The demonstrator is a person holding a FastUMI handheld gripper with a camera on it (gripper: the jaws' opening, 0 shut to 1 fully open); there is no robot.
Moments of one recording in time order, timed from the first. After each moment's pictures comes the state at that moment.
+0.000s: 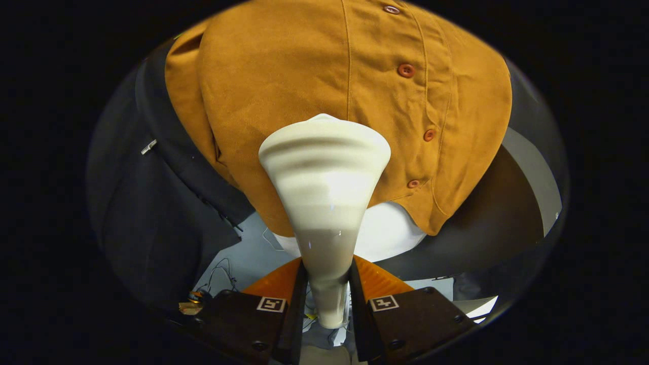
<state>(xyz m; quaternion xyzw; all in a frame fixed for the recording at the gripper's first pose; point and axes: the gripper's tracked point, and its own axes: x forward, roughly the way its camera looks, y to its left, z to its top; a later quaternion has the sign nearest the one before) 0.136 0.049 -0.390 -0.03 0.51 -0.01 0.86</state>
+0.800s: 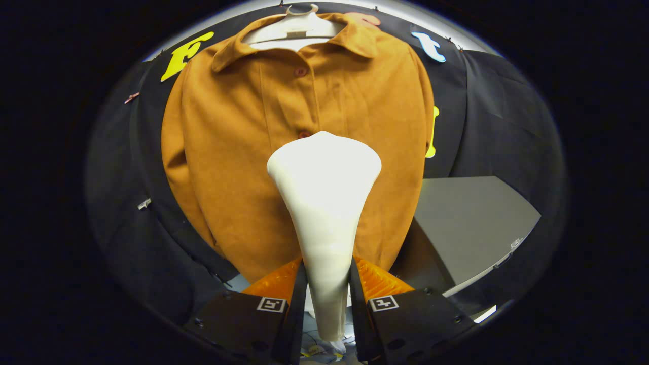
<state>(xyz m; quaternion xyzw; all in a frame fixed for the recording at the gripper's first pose) 0.198 -0.019 -0.235 -0.02 0.31 -0.07 0.95</state>
